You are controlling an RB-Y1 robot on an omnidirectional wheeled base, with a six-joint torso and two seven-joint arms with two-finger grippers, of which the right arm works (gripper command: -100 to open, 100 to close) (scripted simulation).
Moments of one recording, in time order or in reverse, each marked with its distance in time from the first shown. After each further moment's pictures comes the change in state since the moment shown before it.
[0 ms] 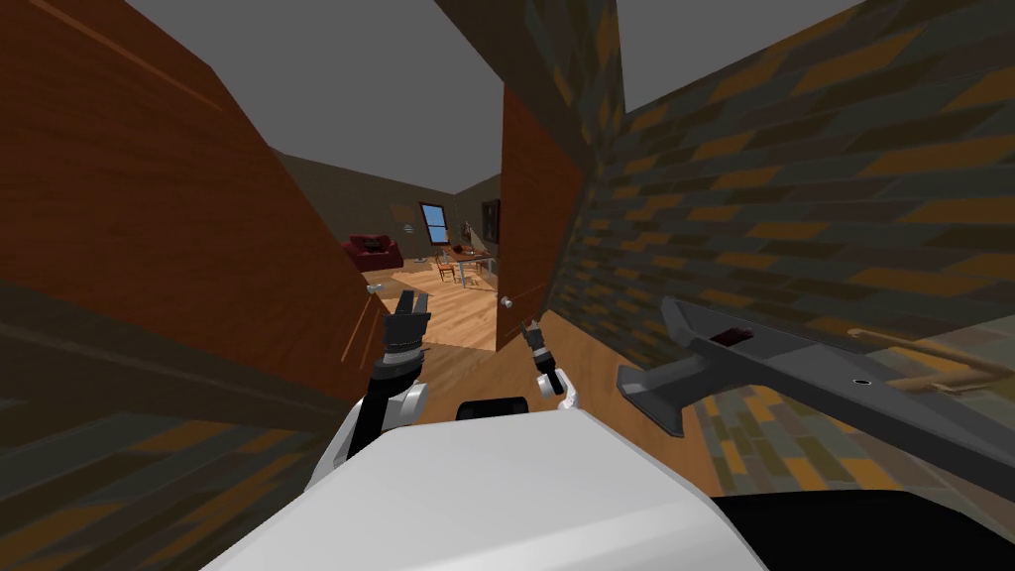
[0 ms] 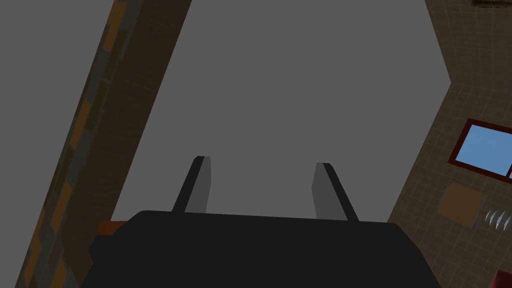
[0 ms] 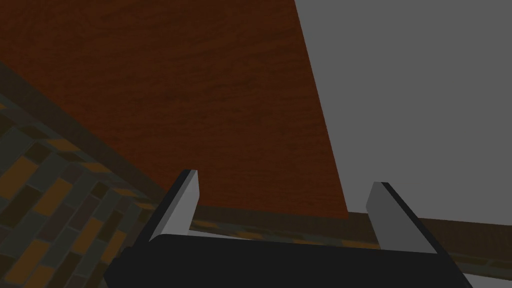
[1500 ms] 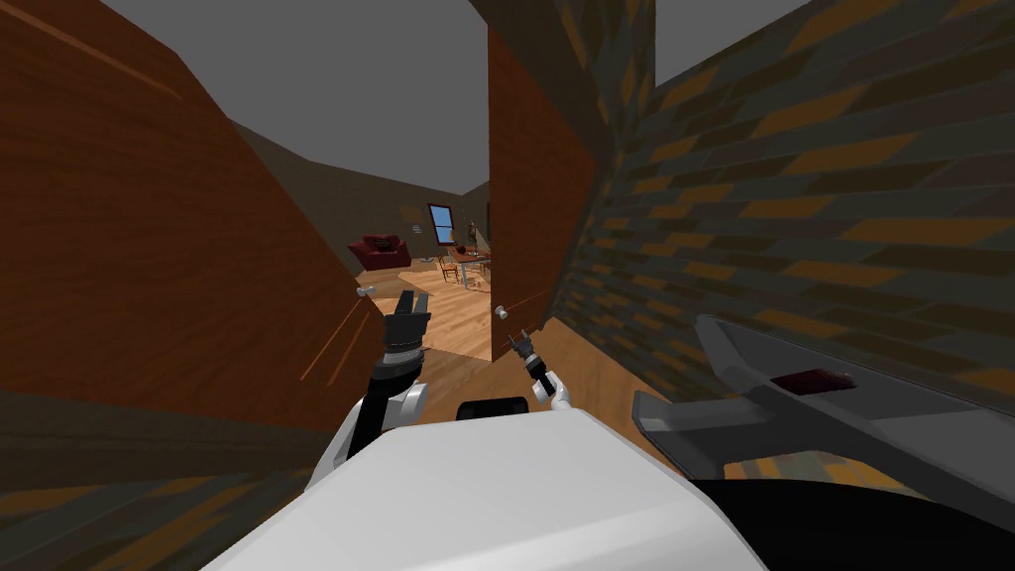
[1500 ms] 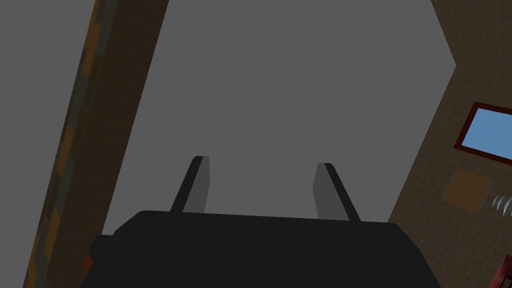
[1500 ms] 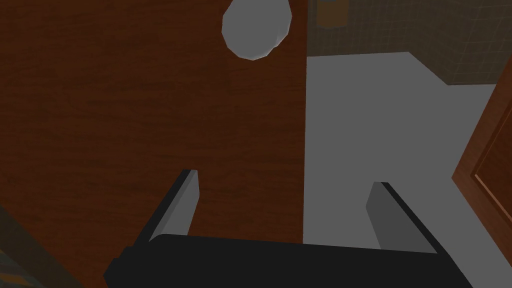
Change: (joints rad) arm -0.156 0.001 0.049 0.407 0.121 -0.073 0.245
